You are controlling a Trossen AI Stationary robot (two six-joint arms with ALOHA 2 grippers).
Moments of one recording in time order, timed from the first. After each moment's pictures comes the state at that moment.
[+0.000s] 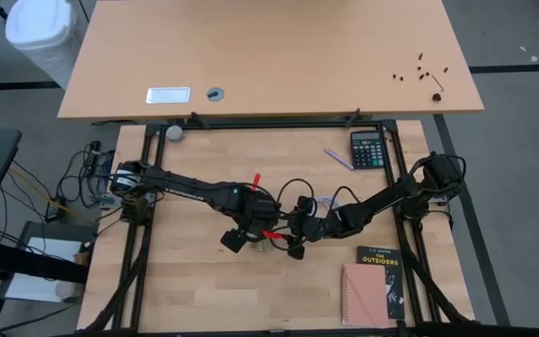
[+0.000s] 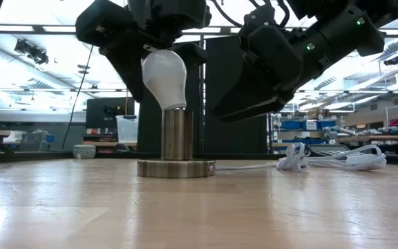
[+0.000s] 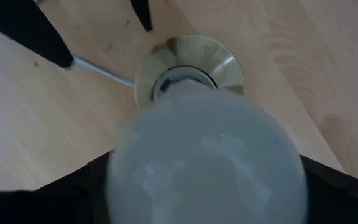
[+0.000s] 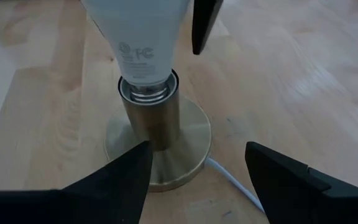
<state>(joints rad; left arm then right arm) -0.15 1.86 1.53 -1.01 -0.01 0.47 0.30 1.73 0.80 0.30 0.44 0.35</state>
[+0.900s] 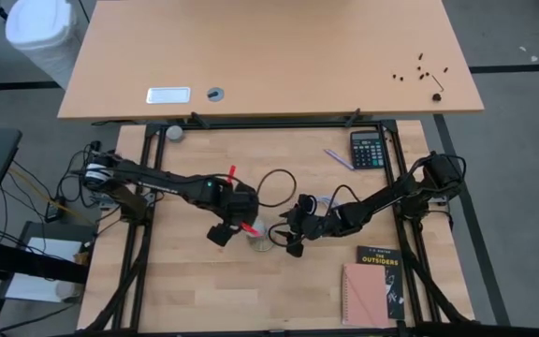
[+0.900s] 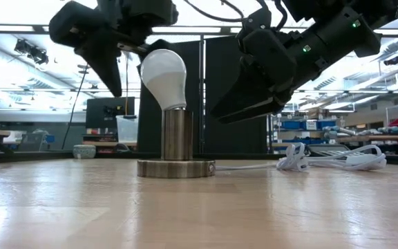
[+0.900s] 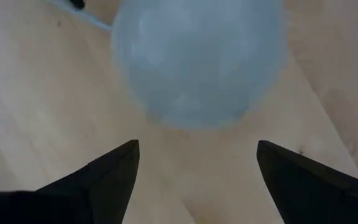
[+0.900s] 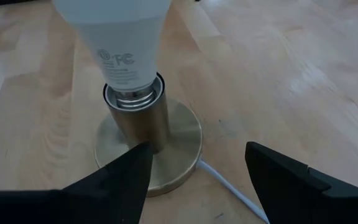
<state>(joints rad) -0.12 1.61 1.26 -0.88 -0.04 0.41 0.28 1.73 0.80 0.30 0.45 0.37</state>
